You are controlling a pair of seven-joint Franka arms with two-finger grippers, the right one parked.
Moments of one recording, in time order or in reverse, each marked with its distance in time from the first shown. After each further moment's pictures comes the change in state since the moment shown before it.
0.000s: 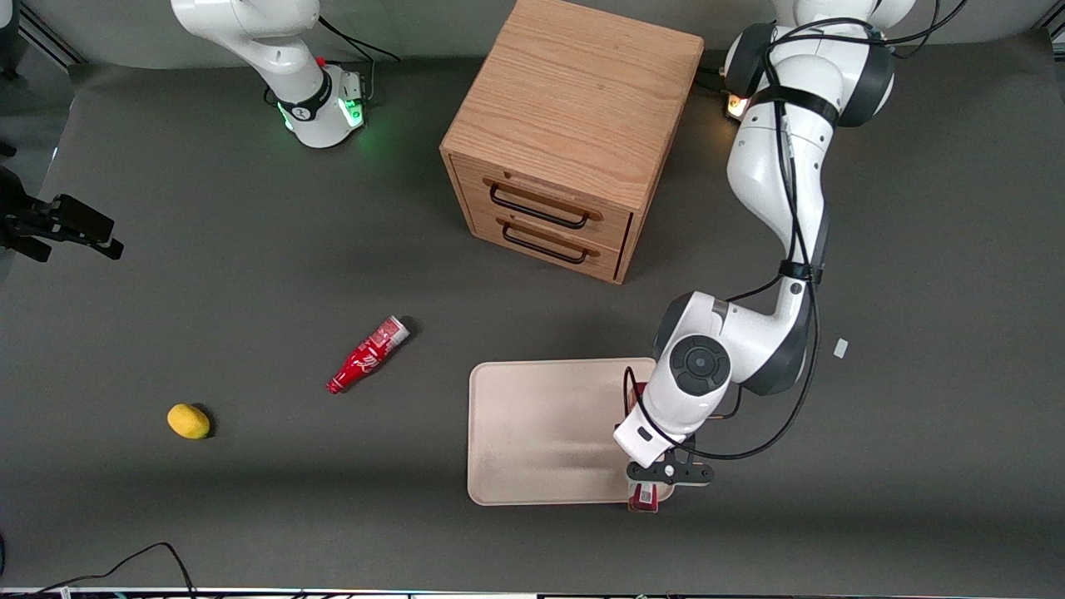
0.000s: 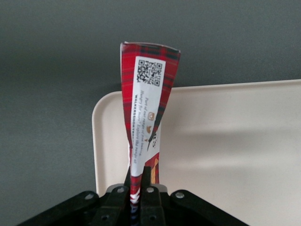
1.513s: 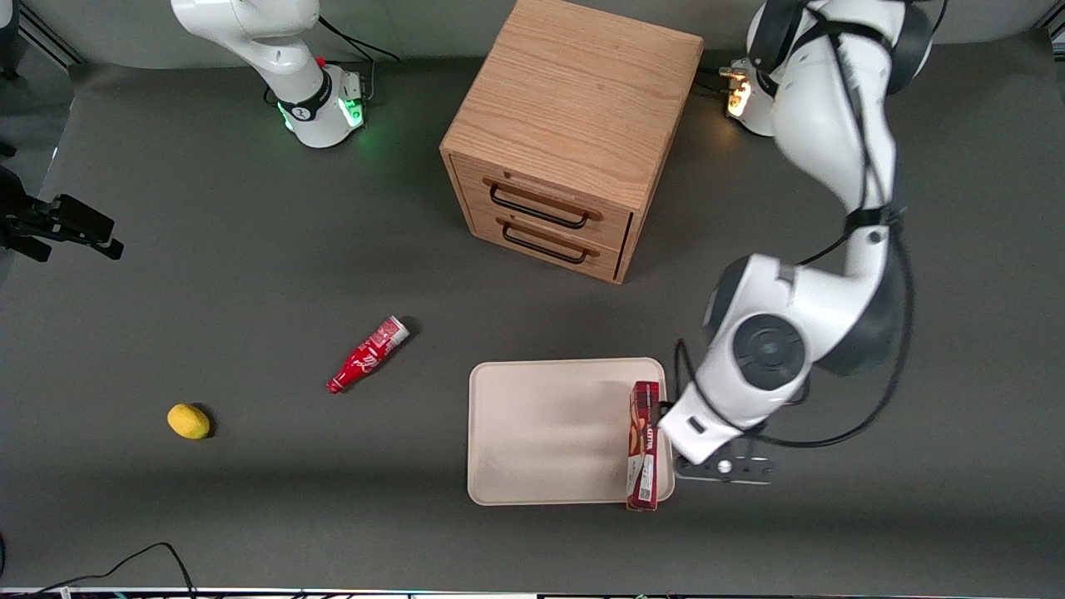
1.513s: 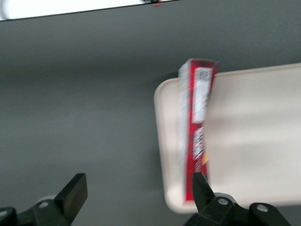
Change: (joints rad) arm 0.076 -0.227 0.027 0.065 0.028 -0.434 0.152
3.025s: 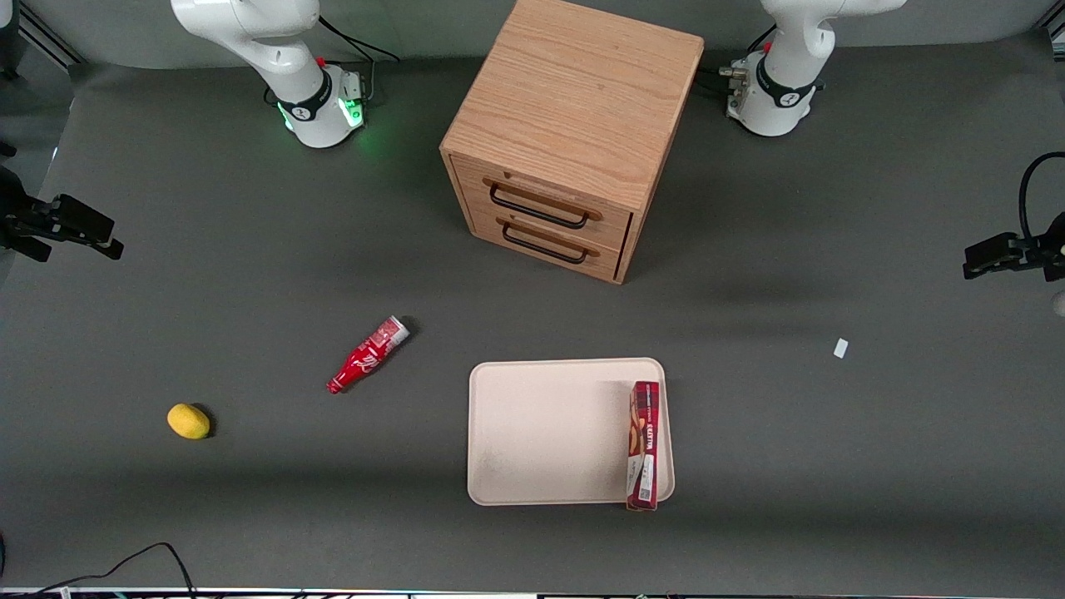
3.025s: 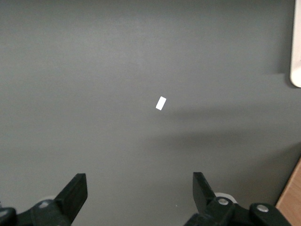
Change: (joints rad) arm 0.402 -0.696 0.004 -0.660 0.055 -0.160 0.403
